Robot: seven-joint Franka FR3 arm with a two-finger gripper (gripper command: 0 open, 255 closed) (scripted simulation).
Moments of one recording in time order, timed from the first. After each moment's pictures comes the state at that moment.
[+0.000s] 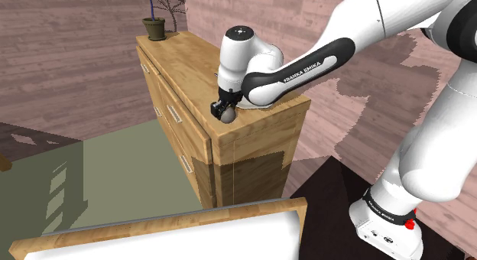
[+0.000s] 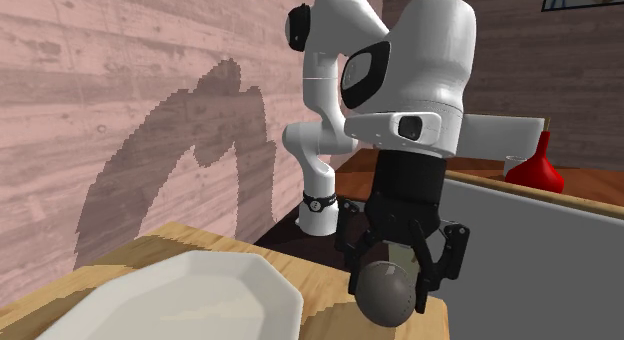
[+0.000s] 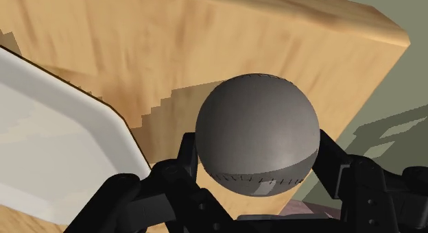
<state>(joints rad) 0.17 0.05 0.25 -2.12 -0.38 2.40 0.61</state>
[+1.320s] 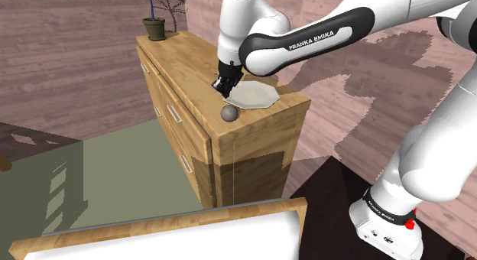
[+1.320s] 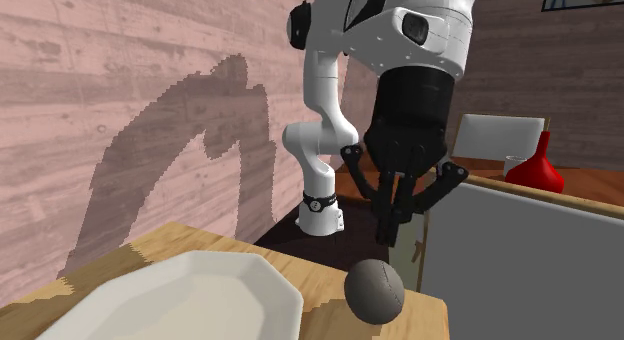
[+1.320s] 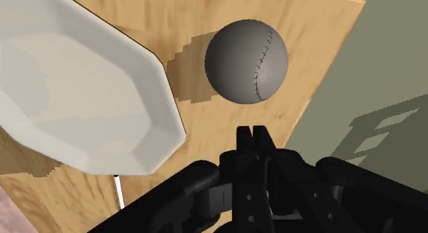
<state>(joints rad) 0.17 -0.03 0.25 -1.99 -0.30 2.22 0.50</state>
